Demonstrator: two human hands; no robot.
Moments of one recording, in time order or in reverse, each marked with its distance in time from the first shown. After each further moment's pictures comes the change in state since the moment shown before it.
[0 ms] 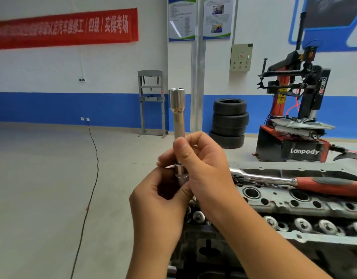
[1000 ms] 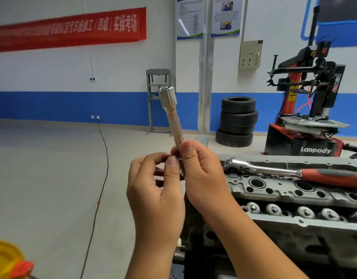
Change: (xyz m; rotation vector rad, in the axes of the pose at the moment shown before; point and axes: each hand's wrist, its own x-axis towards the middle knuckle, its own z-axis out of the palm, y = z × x) left_hand -0.010 0.022 -0.012 0.091 0.239 0.128; right_hand -0.018 0.016 0.017 -0.365 0.063 -0.061
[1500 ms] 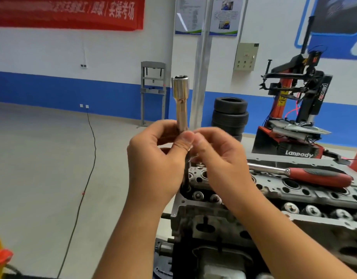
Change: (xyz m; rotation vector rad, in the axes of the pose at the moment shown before) left_hand 0.032 0.014 0.006 -0.138 -0.206 0.063; right_hand 0.003 -0.001 -0.048 -0.077 -0.040 -0.143
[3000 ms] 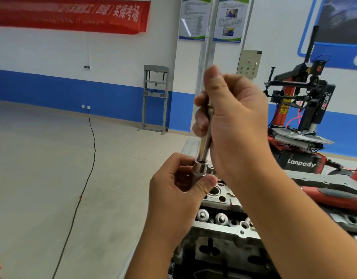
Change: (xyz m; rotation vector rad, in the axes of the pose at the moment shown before) left_hand -0.024 -0.038 0.016 -0.167 -0.175 -0.176; right_hand 0.061 -0.070 0.026 0.364 0.167 0.025
